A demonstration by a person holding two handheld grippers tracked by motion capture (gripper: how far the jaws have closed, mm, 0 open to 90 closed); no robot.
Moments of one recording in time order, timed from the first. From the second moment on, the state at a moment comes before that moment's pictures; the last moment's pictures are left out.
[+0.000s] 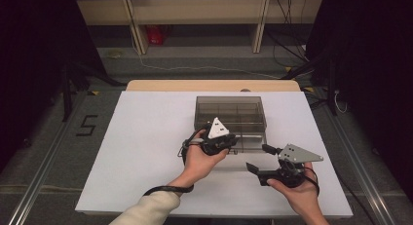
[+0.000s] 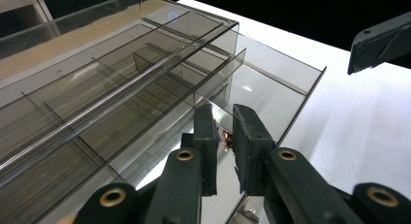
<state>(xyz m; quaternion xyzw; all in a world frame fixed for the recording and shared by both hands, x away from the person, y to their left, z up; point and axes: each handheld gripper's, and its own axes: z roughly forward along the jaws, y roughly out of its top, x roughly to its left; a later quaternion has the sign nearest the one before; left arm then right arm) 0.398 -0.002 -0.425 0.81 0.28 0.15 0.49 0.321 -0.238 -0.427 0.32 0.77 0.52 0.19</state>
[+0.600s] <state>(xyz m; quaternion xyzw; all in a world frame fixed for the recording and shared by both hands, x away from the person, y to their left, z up) 0.400 -0.005 -0.428 0.82 0.28 0.15 0.48 0.321 -0.238 -0.427 0.32 0.77 0.52 0.19</state>
